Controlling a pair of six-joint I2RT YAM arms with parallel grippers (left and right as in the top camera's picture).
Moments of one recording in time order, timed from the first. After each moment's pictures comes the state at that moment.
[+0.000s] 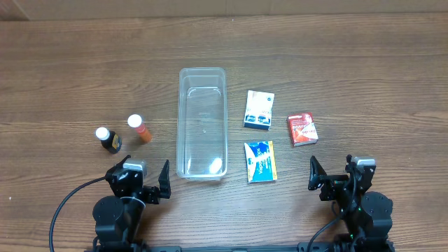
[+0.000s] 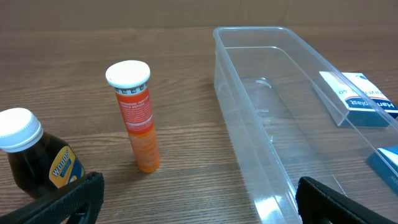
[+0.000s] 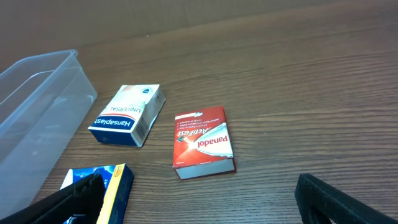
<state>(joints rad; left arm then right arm) 0.03 0.06 0.12 -0.38 0.18 0.00 0.05 0.01 0.16 -0.50 -0.10 0.17</state>
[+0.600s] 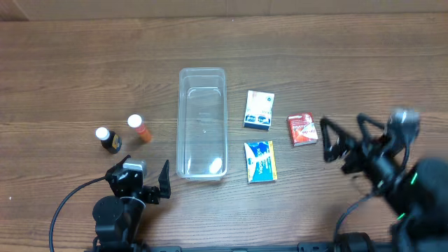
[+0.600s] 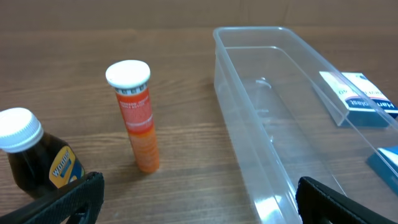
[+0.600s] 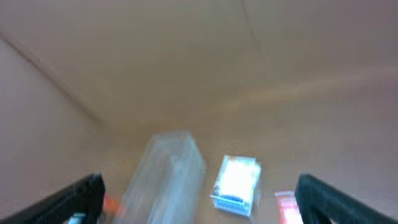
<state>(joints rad) 0.03 0.06 0.12 -0.38 0.18 0.00 0.05 0.65 1.03 -0.68 -0.33 0.37</state>
